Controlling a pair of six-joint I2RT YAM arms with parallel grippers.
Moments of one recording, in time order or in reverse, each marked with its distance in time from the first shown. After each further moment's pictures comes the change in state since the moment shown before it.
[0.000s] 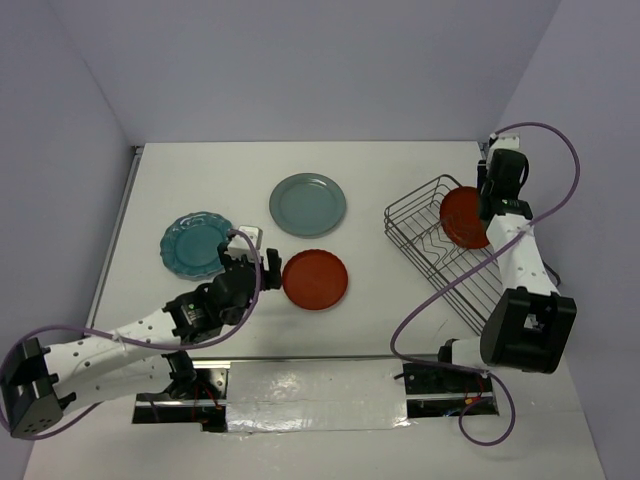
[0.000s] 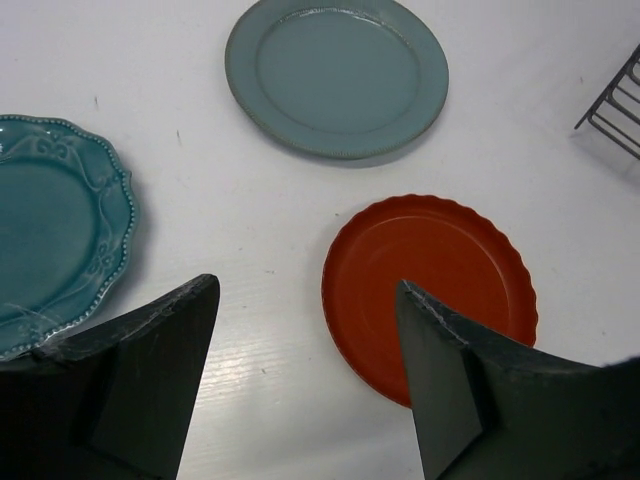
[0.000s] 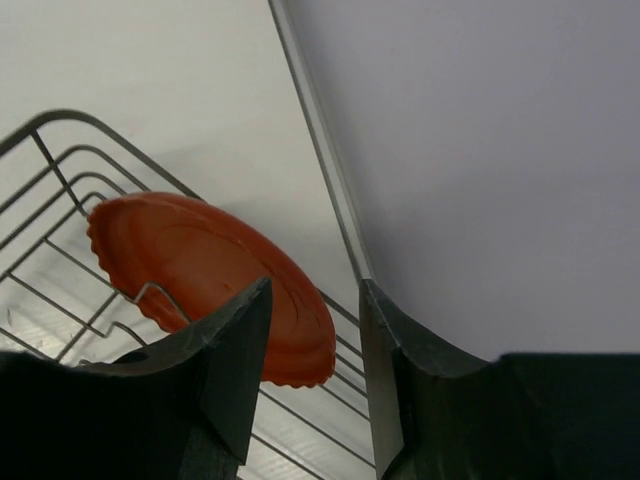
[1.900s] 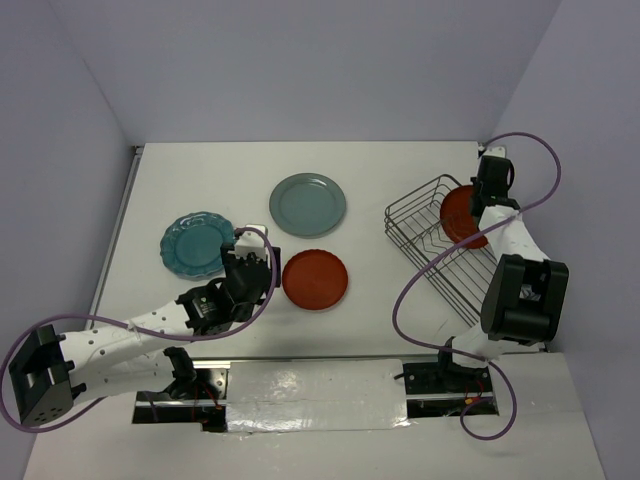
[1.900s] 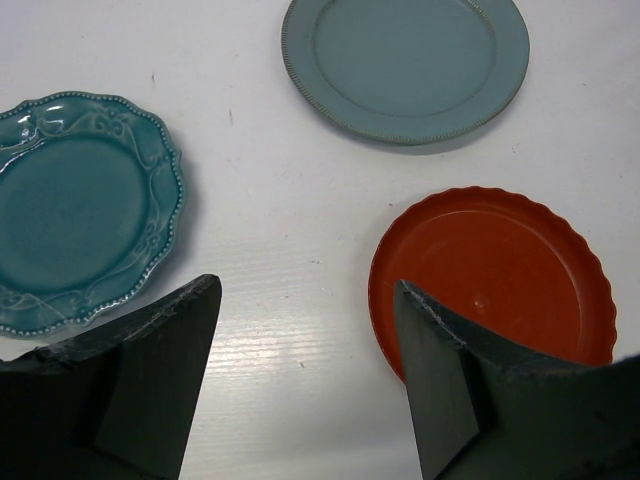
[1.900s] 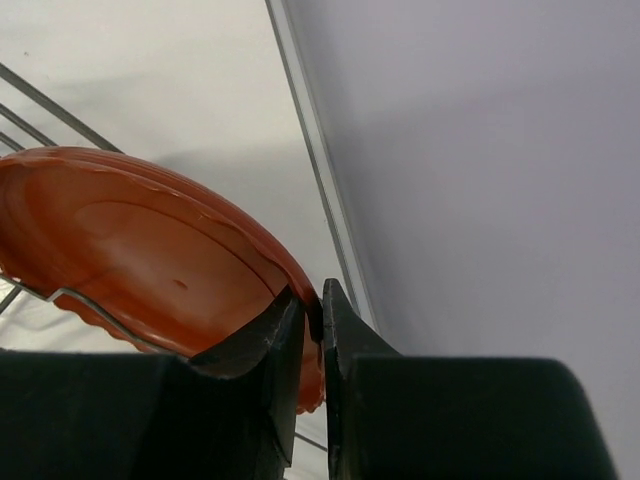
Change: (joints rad) left arm 0.000 0.103 0.044 -0.071 -0.108 -0.030; right arm 0.002 0.180 -0.028 0.052 0.105 -0.071
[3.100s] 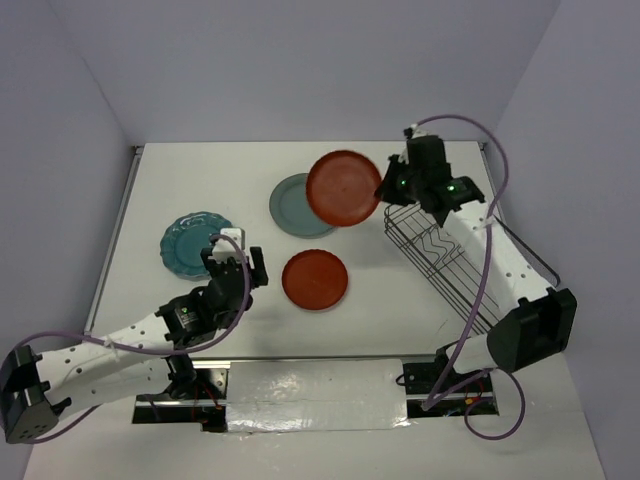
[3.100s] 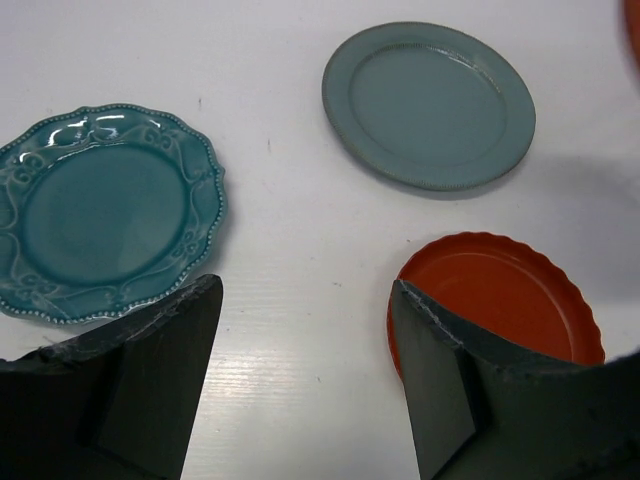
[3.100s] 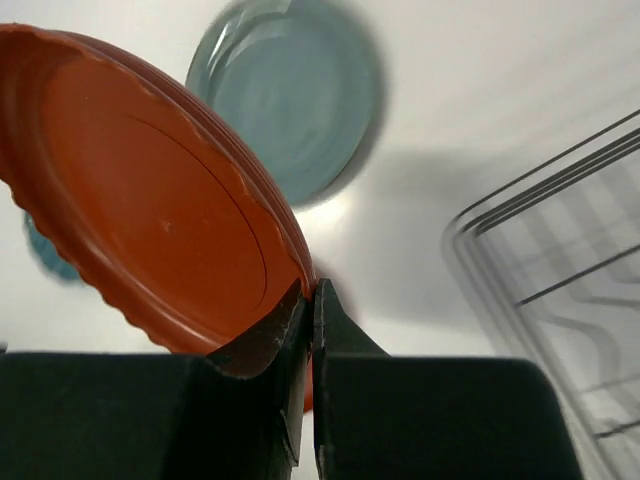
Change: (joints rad) left arm 0.000 -0.149 -0.057 0.003 -0.082 -0.025; right arm 0.496 -0.137 0.334 -0.470 -0.436 0.736
